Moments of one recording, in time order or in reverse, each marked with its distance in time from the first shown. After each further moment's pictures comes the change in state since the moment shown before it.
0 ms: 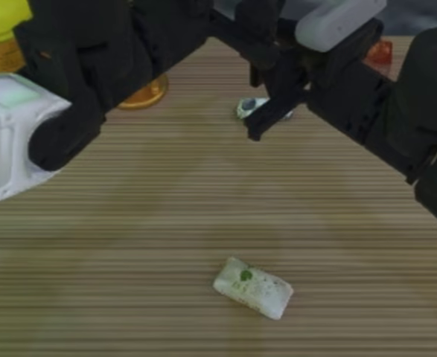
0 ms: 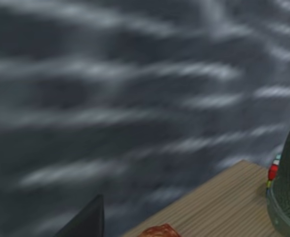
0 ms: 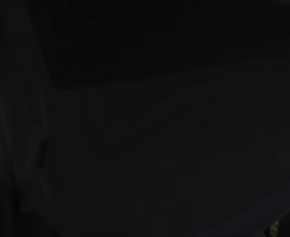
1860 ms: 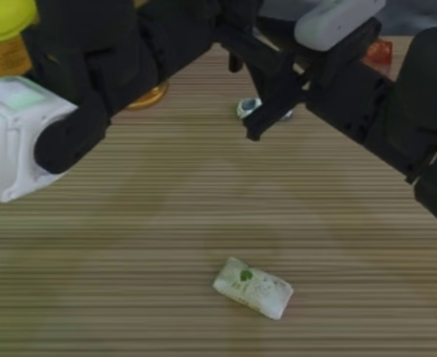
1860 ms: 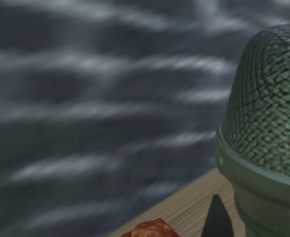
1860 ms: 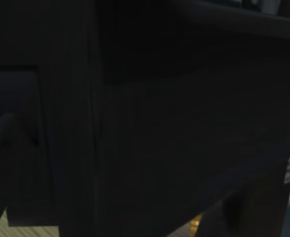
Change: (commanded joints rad) left arm 0.000 0.000 0.000 0.000 0.000 0.000; right arm 0.000 0.000 0.000 0.000 0.000 0.000
